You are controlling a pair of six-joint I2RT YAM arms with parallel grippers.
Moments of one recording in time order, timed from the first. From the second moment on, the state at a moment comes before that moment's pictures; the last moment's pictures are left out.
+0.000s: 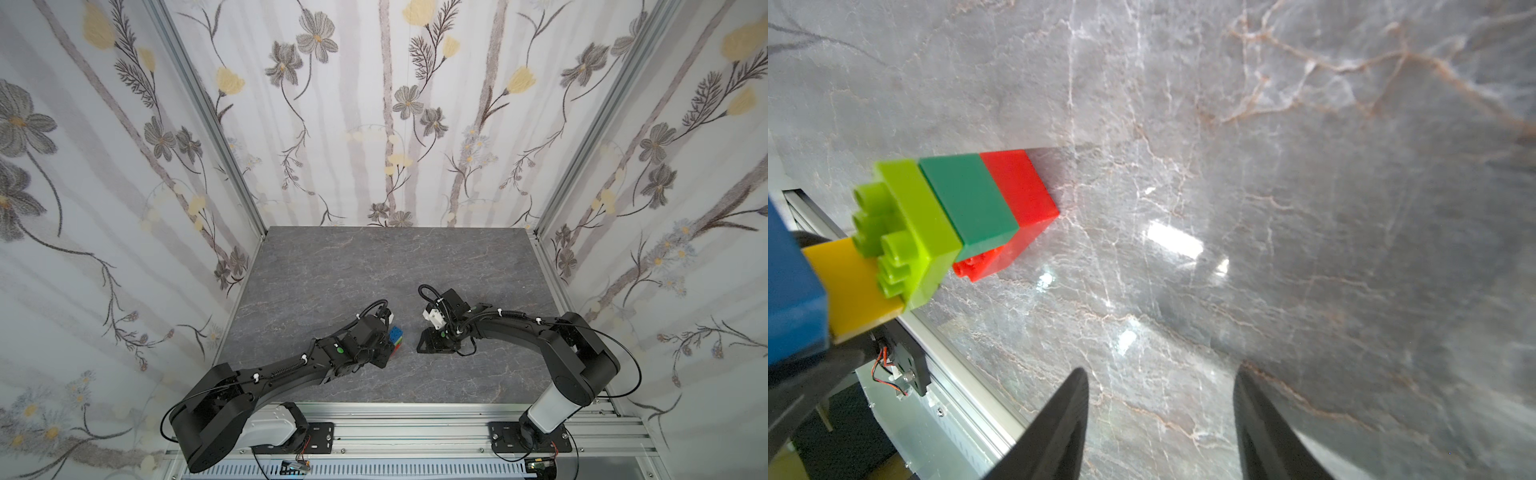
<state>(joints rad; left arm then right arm) -0.86 1.25 0.58 -0.18 -0.03 -0.37 0.61 1.67 0.88 -0.45 -0.42 0.49</state>
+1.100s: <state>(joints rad) -0.70 1.24 0.52 0.03 0.20 -0.53 0.58 1.62 0.86 -0.46 -0.40 0.49</state>
